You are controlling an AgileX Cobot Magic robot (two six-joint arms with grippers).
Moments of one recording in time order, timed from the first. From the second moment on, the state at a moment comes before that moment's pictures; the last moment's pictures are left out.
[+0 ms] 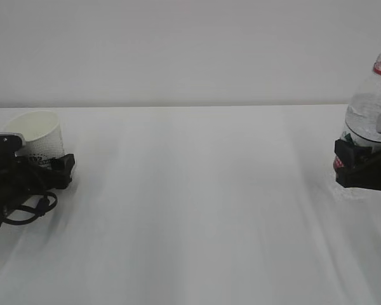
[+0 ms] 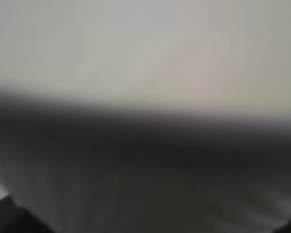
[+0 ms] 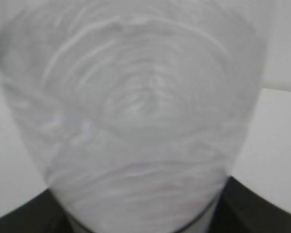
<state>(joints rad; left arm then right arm) -0.11 2.22 -0.66 -0.01 -1.15 -0.11 0.07 1.65 -0.36 -0.06 -0.87 -0.06</state>
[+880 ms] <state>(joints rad) -0.11 2.23 -0.69 0.07 -1.15 -0.11 0.07 1.65 -0.36 -0.06 -0.88 -0.06</state>
